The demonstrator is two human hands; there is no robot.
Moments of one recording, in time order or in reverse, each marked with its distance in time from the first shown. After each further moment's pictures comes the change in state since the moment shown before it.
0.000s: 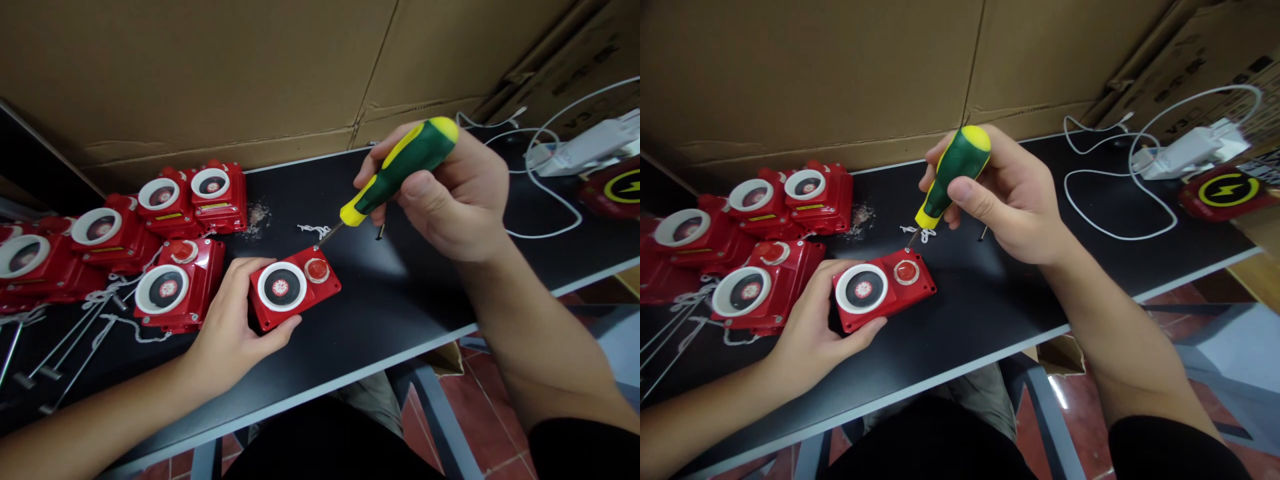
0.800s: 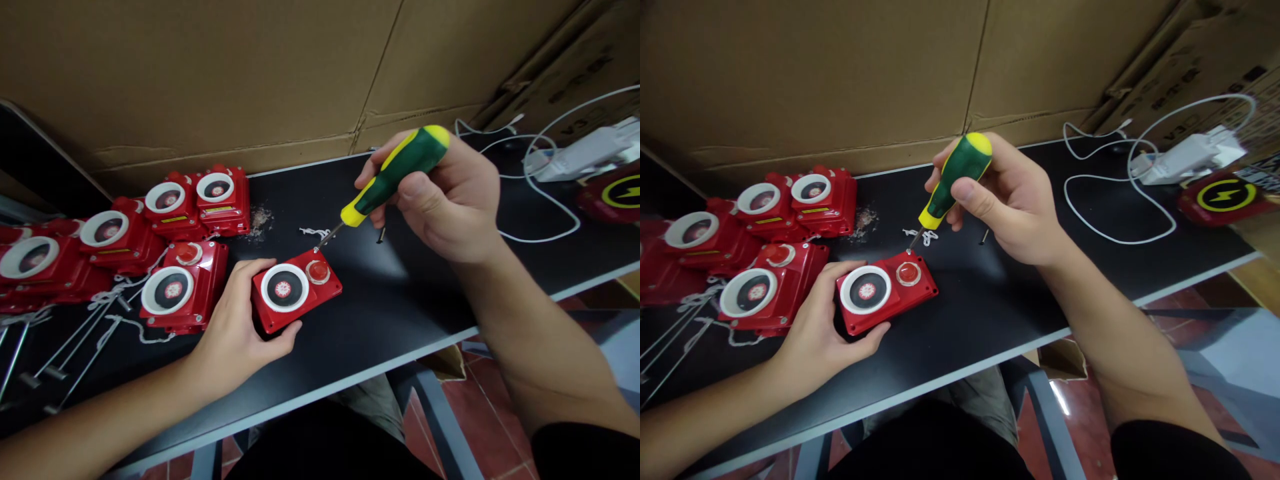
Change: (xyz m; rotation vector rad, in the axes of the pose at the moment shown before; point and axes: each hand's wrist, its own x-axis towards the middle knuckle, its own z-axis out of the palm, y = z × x) left_hand -0.006 -0.002 0.004 0.040 0.018 0.005; right_hand 0.002 0.012 -0.003 0.068 0.000 -0.024
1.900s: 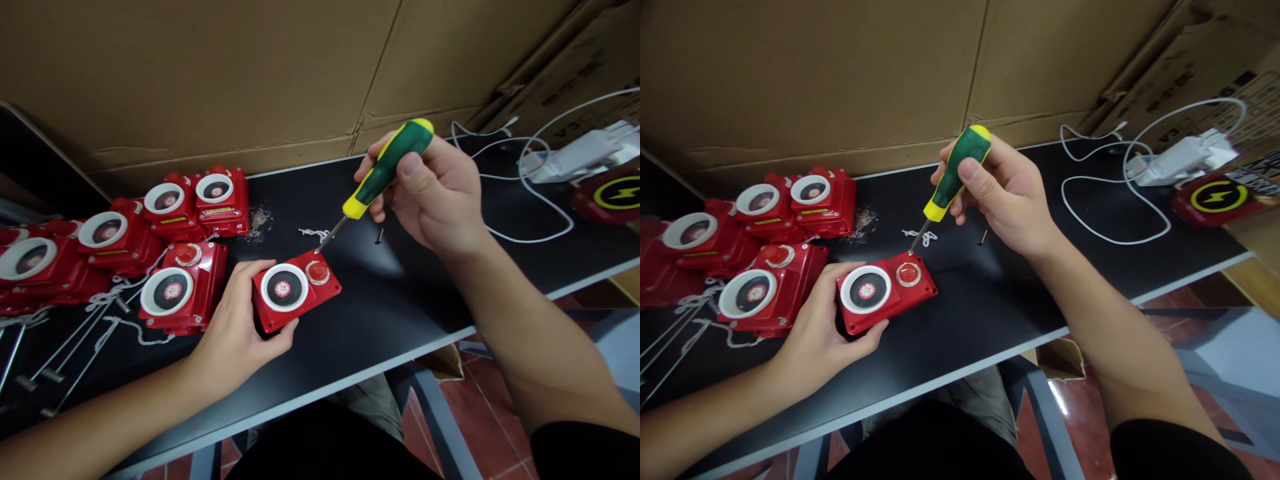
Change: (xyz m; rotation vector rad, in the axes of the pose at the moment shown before) left_hand 0.001 0.002 0.003 -0.002 0.010 0.015; right_hand 0.005 0.000 -0.007 -0.091 0.082 0.246
